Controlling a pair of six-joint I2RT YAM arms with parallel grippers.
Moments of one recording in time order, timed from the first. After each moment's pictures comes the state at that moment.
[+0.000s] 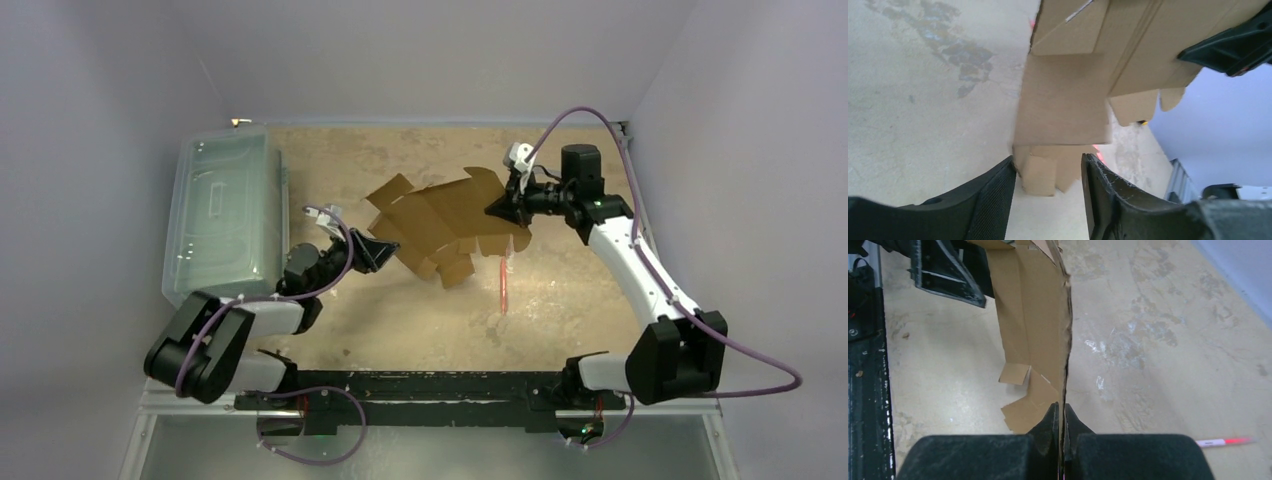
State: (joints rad) left arm -0.39 1.39 0.25 1.10 0.39 -0.71; right arm 0.19 1.33 1.12 -0.41 -0.90 -0.50
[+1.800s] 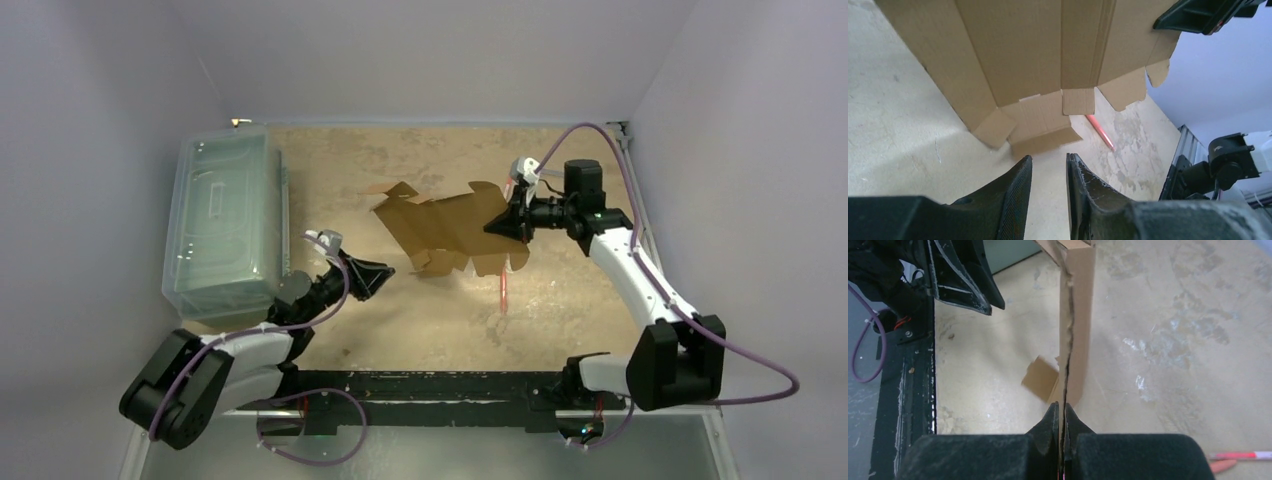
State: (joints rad) left arm -0.45 1.07 0.05 1.05 0.38 -0.60; right arm 0.14 1.26 0.99 -0.36 -1.07 -0.44
